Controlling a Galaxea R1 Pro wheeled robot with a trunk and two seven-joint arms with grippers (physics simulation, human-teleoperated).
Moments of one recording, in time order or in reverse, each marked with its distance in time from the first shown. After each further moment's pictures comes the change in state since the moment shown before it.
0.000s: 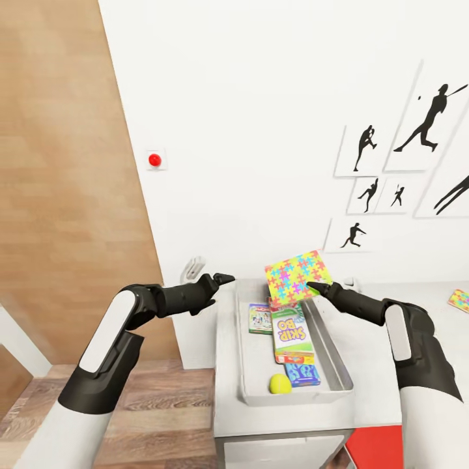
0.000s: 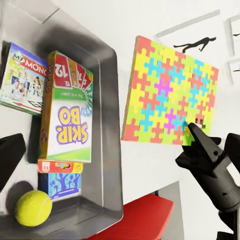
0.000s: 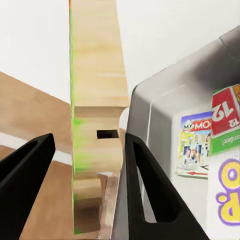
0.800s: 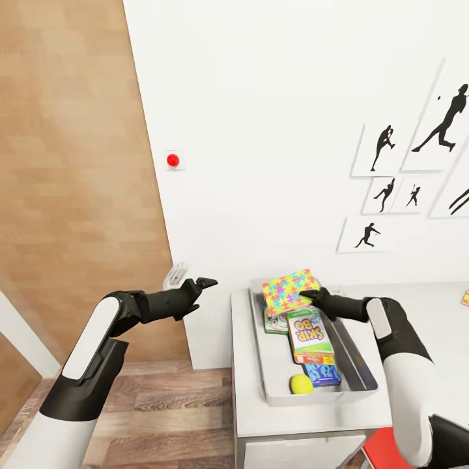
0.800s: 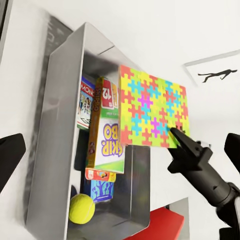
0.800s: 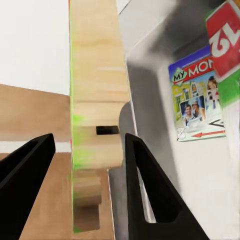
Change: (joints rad) left arm 0.045 0.051 0.075 0.000 0.001 0.001 -0.002; right arm -0.176 -0.012 -0.017 0.421 -0.006 0.000 -0.184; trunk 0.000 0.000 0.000
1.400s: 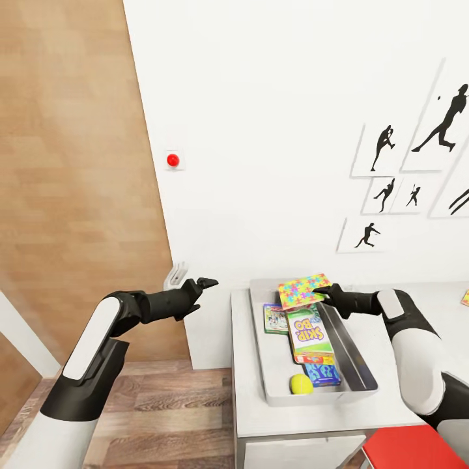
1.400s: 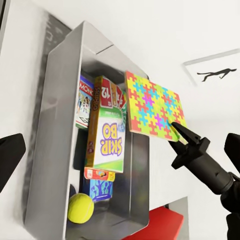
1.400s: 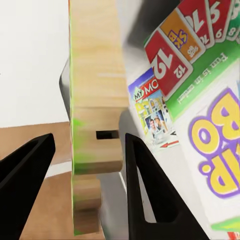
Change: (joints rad) left arm 0.000 -0.003 -0.002 0.000 0.000 0.000 -0.001; right arm -0.163 -0.067 -0.167 0.266 -0.009 0.000 -0.212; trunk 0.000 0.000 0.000
